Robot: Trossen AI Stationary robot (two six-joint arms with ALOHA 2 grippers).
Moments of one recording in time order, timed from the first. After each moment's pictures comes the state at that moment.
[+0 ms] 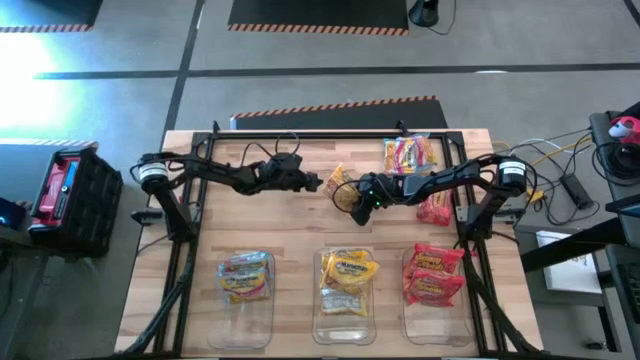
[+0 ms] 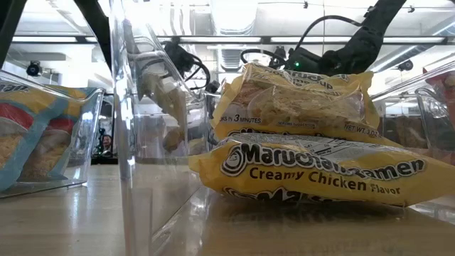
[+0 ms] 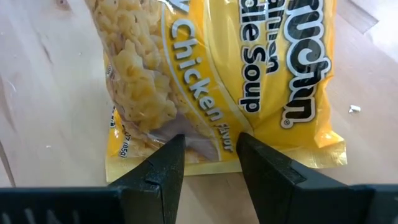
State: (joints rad) left arm 0.36 1.74 0.76 0.43 0.04 -0.93; right arm -0.26 1.72 0.72 0.04 0.08 0.37
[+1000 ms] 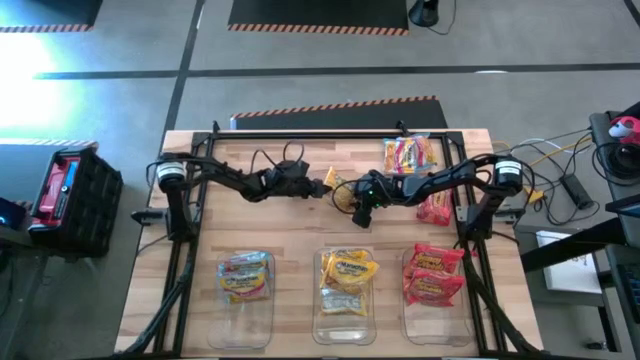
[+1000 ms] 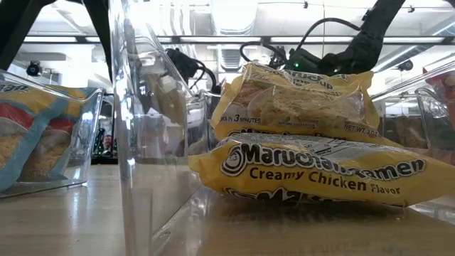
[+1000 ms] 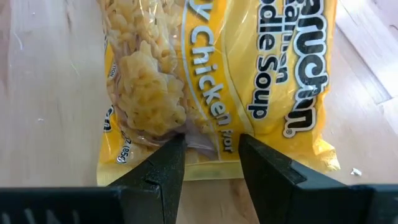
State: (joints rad) left arm 0.32 1.87 0.76 0.67 0.09 -1.01; right arm -0.25 1.72 0.71 0.16 0.07 0.05
